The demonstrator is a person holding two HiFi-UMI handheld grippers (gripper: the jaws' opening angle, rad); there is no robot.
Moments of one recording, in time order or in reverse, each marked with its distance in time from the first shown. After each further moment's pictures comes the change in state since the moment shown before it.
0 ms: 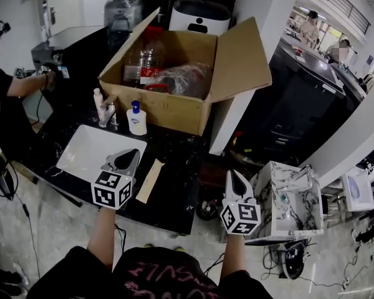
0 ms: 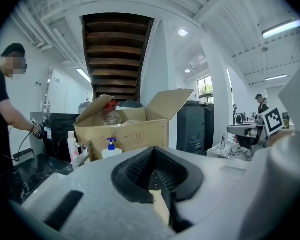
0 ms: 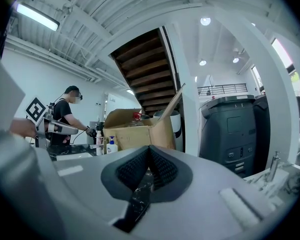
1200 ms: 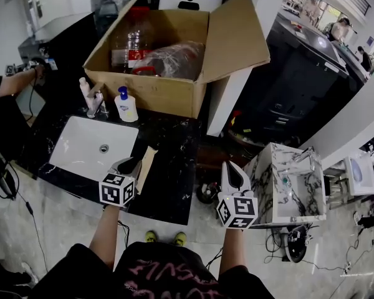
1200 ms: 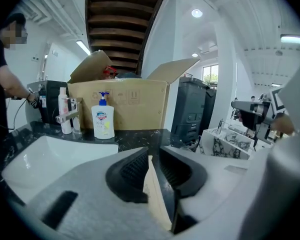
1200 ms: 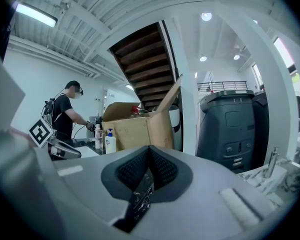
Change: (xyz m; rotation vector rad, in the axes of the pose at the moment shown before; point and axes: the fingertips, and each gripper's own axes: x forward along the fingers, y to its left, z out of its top) left arm 0.044 -0.018 -0.126 -0.111 0.248 -0.038; right arm 0.003 -0.014 -0.030 -0.001 0.055 -0.004
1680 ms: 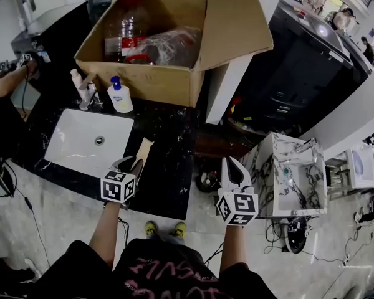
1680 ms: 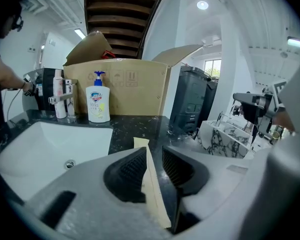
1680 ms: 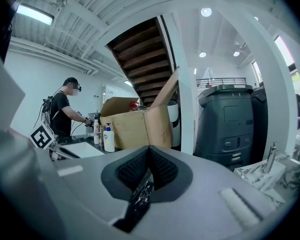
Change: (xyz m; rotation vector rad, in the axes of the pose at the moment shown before) left arm 0.028 -0.005 -0.045 -0.028 0.112 -0.020; right arm 0.006 -0.012 -0.024 0.011 0.049 -0.008
